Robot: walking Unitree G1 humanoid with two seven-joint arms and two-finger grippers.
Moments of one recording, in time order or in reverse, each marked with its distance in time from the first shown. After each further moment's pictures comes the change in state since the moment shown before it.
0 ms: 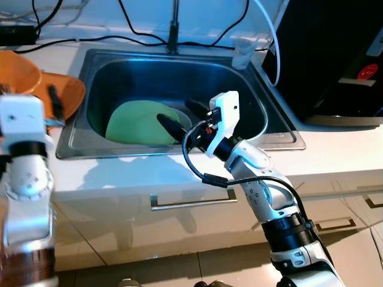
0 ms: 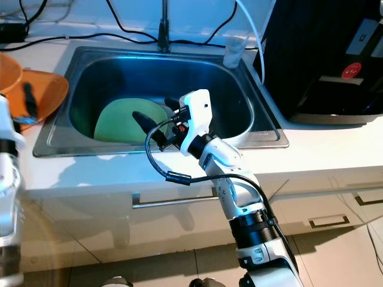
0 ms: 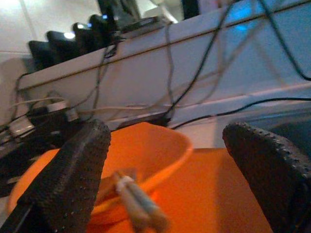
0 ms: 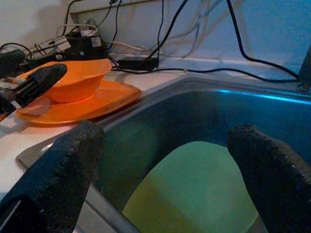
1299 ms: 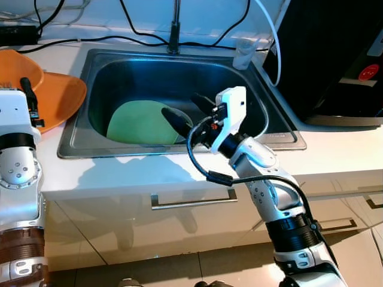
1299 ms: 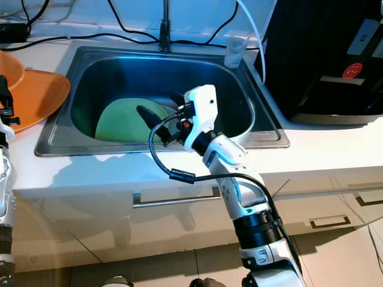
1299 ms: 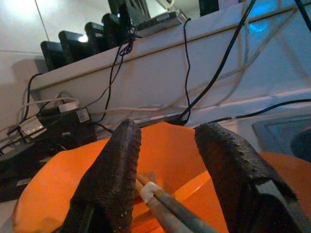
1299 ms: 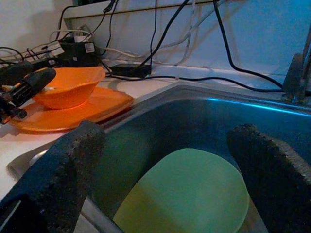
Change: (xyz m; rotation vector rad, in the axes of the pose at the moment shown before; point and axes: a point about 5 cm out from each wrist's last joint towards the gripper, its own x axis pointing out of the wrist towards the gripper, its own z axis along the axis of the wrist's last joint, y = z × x) left arm 0.021 0.011 -0.020 -0.004 -0.026 0.022; right arm -0.004 -0.004 0.009 -0.027 -0.020 -0.035
